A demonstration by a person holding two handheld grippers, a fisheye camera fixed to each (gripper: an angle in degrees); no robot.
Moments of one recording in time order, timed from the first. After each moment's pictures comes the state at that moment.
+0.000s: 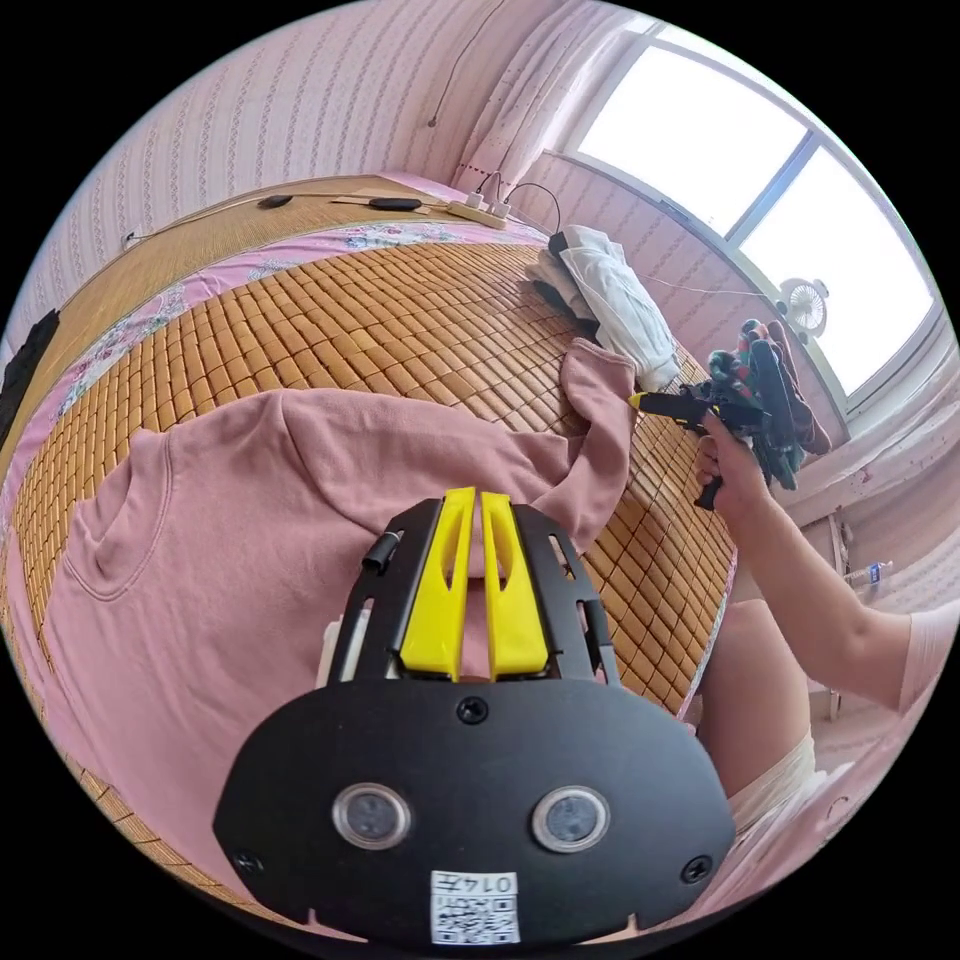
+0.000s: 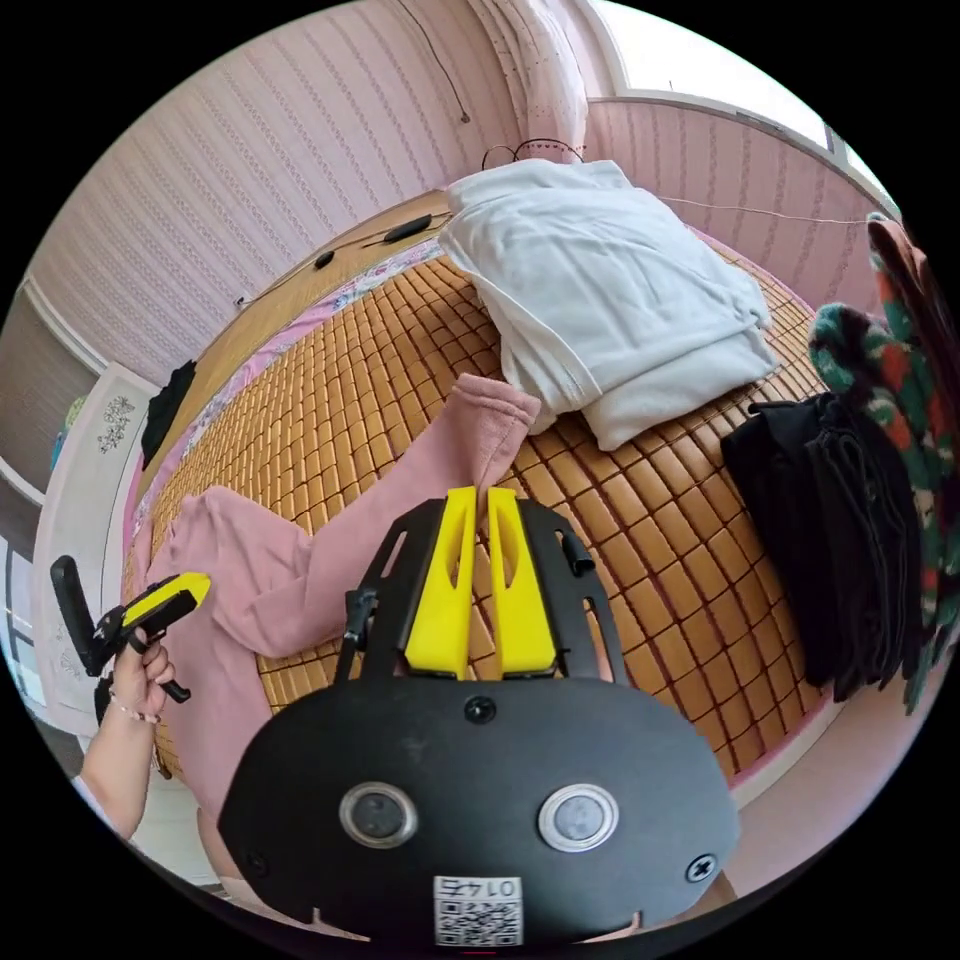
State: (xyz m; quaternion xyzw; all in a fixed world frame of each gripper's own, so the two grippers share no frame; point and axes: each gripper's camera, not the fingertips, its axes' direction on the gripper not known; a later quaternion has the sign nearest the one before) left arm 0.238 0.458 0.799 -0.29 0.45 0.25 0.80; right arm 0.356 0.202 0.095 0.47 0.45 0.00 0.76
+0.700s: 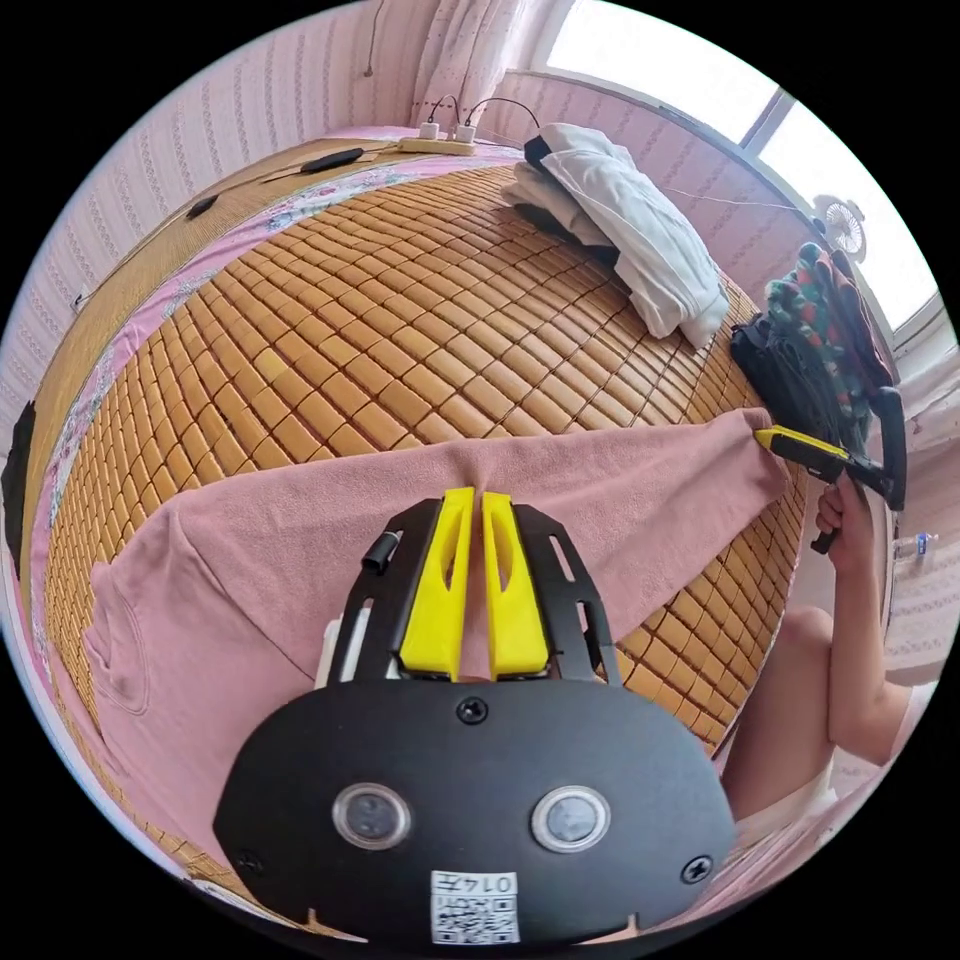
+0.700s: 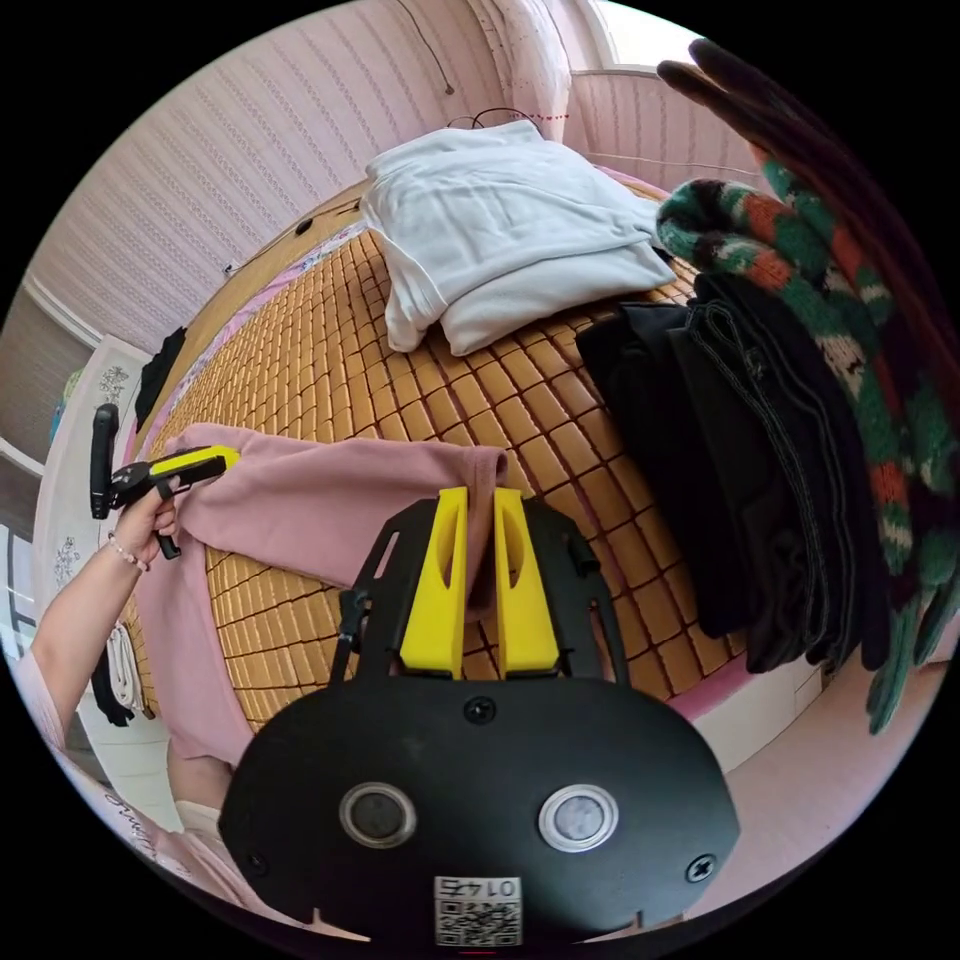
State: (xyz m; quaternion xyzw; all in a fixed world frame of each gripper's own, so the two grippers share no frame) left arm 0.426 0.482 0.830 -0.33 0.38 0.37 0.78; right arm 0.448 0.289 0.028 0.40 0.44 0.01 0.80
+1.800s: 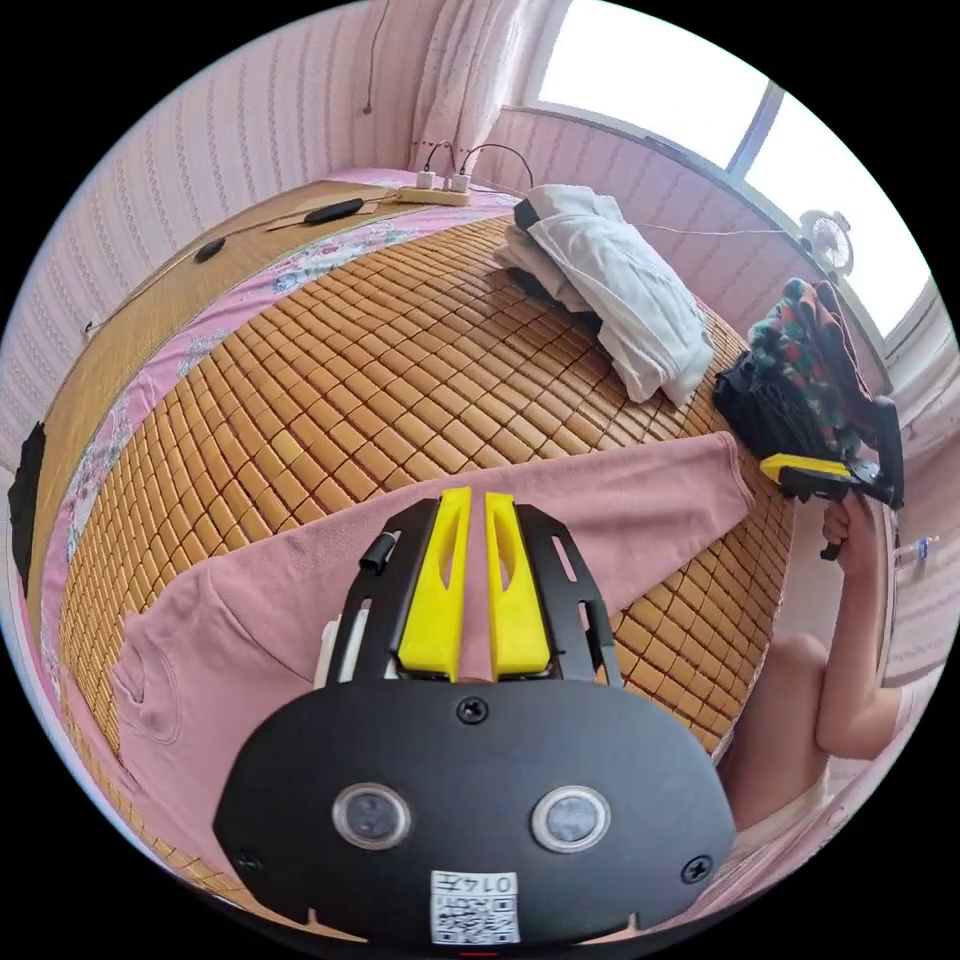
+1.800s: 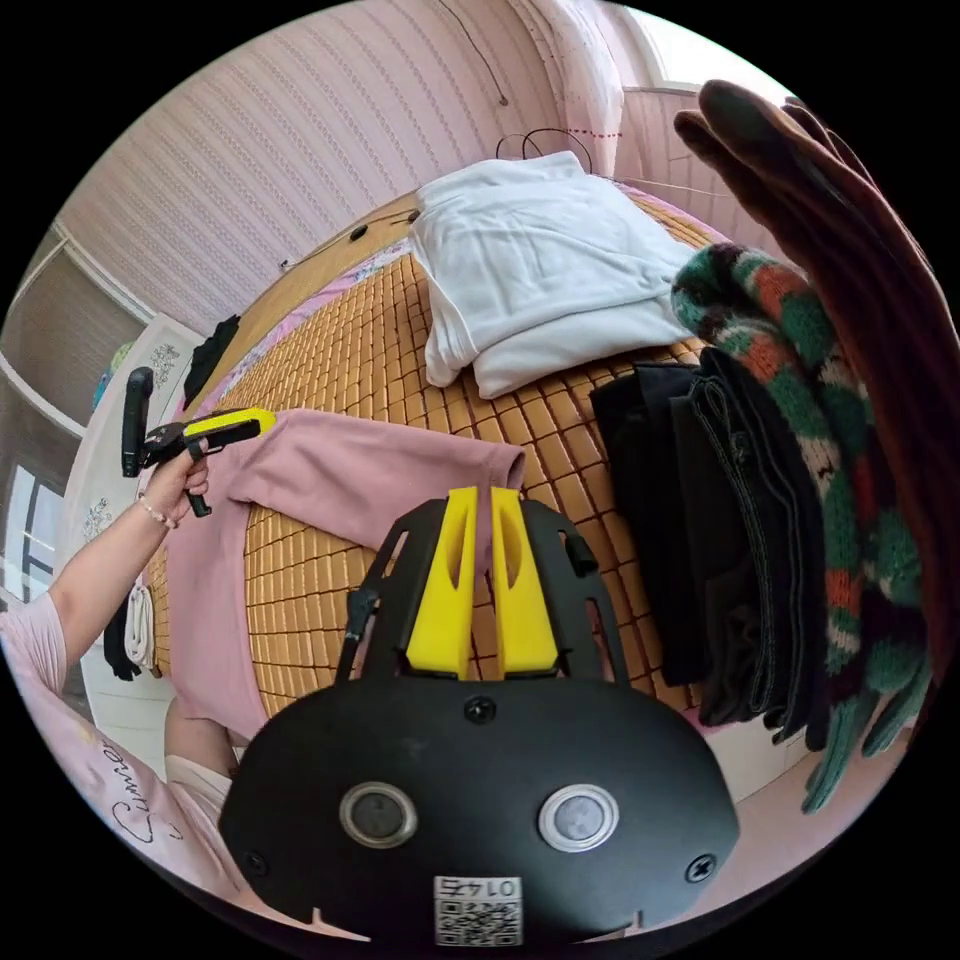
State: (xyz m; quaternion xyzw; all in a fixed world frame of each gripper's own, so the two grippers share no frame) left arm 0.476 0.465 0.792 -0.28 0.41 0.37 0.79; right arm 0.428 0.326 0.003 0.41 0.43 -0.05 0.80
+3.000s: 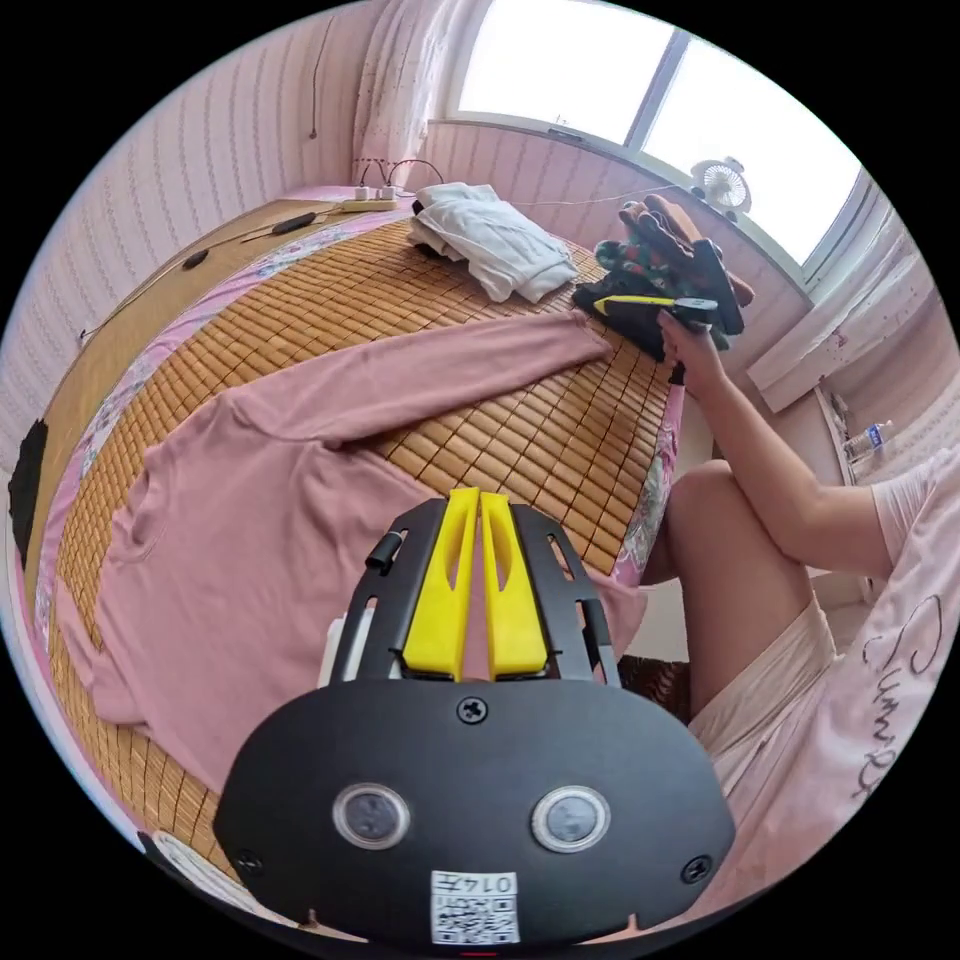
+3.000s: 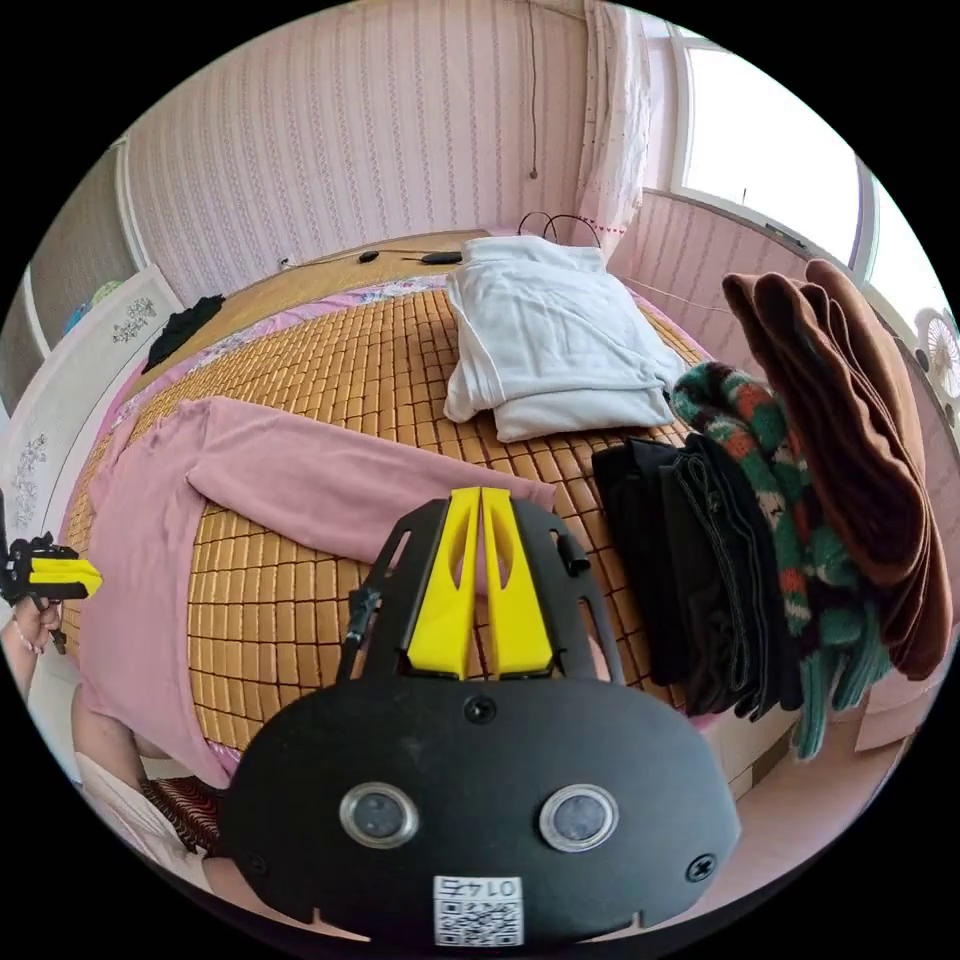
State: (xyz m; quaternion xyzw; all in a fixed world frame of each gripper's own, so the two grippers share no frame) left arm 0.168 0.521 0.617 -0.28 0.42 0.38 0.78; right arm 0.294 0.307 0.181 0.42 0.55 -0.13 0.71
